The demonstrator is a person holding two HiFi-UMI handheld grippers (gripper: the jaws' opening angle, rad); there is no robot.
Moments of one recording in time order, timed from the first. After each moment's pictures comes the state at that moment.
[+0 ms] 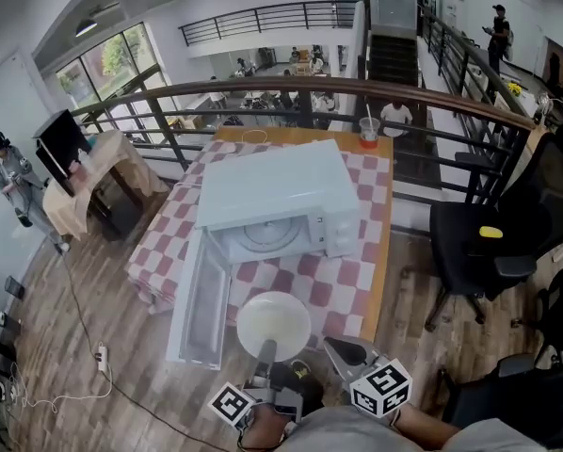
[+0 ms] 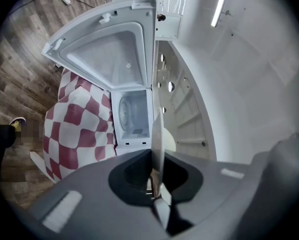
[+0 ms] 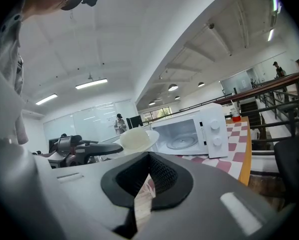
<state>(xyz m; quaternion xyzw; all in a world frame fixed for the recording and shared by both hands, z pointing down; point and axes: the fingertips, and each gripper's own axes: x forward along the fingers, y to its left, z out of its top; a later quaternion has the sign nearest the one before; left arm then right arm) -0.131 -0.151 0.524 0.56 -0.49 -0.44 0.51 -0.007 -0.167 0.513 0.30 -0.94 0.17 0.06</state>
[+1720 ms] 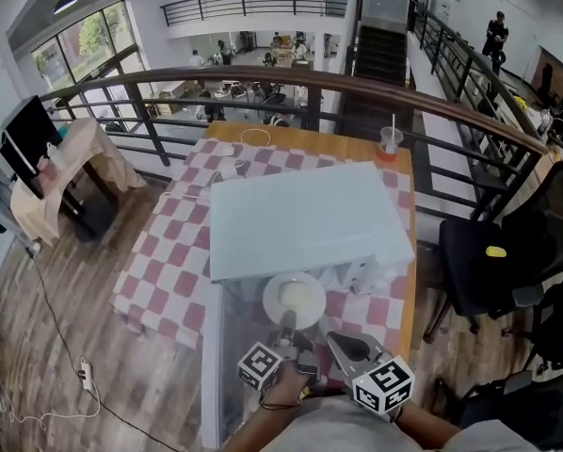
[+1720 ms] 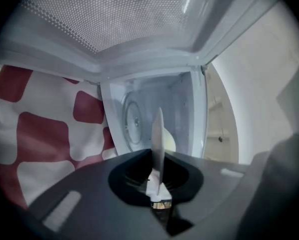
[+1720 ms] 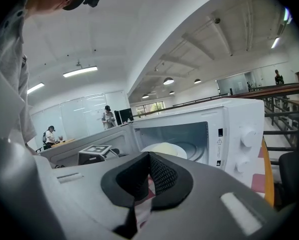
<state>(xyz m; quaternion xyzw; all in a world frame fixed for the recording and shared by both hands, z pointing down) -0.234 -0.401 0.619 0.55 -0.50 -0.37 0.56 -0.139 -0.341 0.524 0.34 -0.92 0.16 0.11</state>
